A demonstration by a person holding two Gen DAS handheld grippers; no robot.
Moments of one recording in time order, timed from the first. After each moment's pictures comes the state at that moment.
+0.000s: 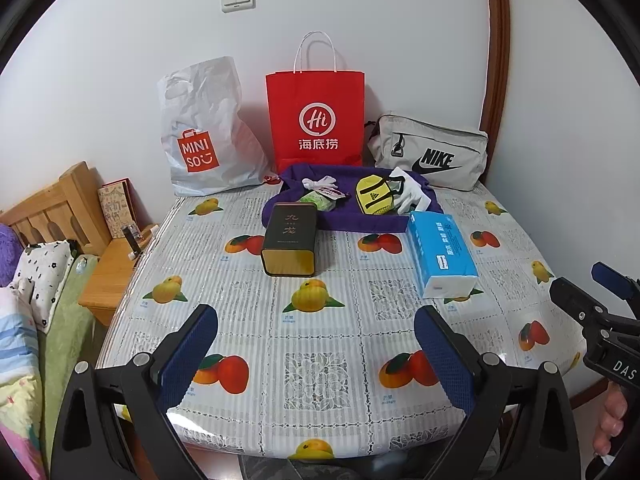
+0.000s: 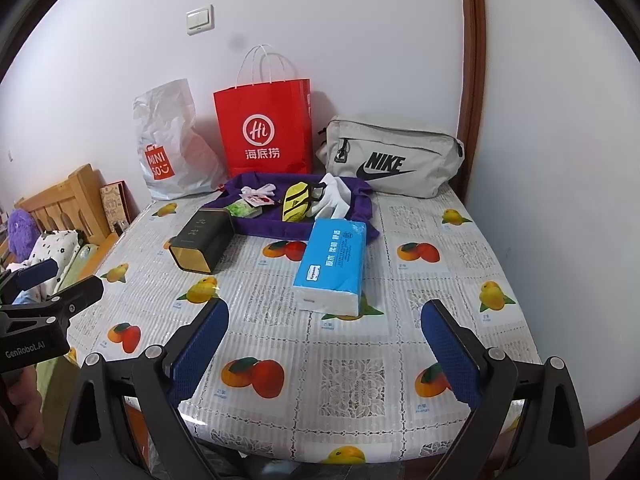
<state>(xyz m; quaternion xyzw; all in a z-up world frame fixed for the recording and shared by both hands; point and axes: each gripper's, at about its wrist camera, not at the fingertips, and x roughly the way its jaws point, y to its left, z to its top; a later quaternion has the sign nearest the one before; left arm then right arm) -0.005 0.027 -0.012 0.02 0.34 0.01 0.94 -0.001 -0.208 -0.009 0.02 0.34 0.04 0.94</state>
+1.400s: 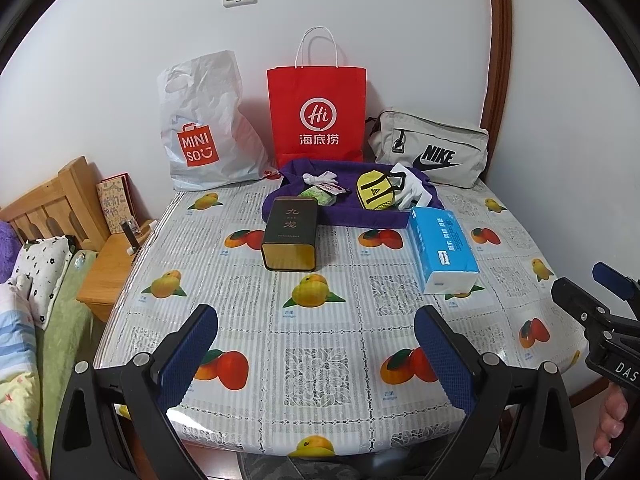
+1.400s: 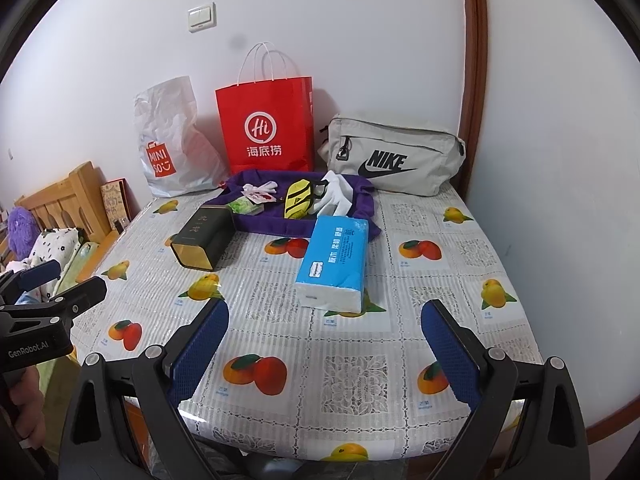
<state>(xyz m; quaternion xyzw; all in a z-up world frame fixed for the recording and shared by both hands) -0.007 0.027 -0.016 0.01 0.35 0.01 0.94 -0.002 -0.203 -0.010 0.02 0.34 0.04 0.94</state>
